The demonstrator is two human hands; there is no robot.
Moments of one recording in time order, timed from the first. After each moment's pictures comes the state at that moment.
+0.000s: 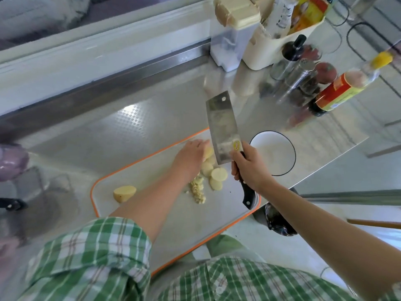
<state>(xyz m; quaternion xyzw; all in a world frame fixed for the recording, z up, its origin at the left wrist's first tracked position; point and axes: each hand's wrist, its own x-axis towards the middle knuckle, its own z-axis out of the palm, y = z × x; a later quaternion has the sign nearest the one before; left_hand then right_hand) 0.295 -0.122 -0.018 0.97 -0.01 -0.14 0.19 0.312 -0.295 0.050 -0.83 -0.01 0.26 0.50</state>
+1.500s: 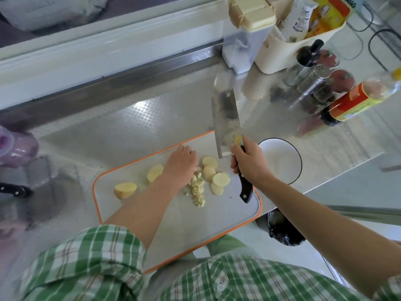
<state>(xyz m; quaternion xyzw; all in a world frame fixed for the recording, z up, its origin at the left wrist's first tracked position) 0.275 -0.106 -0.025 0.99 0.00 -0.13 0.06 0.339 -0.282 0.049 -0.84 -0.02 0.25 0.49</state>
